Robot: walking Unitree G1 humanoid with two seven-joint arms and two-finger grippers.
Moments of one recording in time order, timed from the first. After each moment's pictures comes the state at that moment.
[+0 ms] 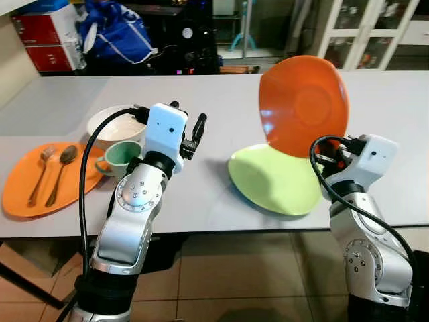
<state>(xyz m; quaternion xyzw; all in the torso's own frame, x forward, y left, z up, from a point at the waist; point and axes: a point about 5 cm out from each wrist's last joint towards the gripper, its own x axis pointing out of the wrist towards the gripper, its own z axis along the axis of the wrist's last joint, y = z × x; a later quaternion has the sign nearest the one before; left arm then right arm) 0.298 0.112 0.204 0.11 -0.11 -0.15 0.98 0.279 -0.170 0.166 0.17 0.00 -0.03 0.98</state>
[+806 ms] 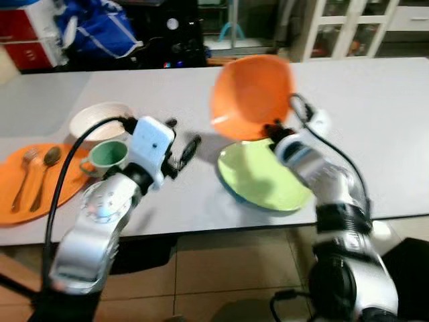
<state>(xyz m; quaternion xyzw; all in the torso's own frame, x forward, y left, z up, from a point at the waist) 0.271 0.141 0.199 0.15 -0.05 -0.27 0.95 0.379 -0.116 0.153 0.43 0.19 0.07 0.88</state>
